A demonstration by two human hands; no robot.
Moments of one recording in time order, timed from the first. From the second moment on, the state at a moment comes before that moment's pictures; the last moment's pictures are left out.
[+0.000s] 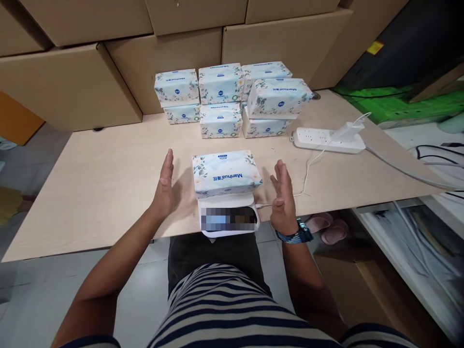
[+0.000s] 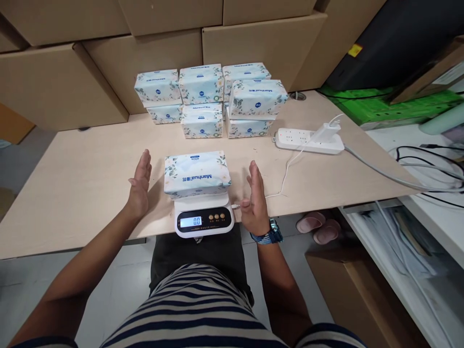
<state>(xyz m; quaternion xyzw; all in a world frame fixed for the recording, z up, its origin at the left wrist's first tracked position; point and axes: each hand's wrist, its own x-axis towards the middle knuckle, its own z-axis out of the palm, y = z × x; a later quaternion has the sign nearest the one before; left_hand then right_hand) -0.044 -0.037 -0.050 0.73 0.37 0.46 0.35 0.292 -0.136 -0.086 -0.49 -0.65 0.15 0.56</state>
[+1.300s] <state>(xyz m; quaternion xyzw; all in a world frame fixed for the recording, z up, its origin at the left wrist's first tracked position) -0.107 0.058 0.003 0.59 0.55 0.50 0.32 0.114 0.037 0.035 -0.51 -0.76 0.20 0.35</state>
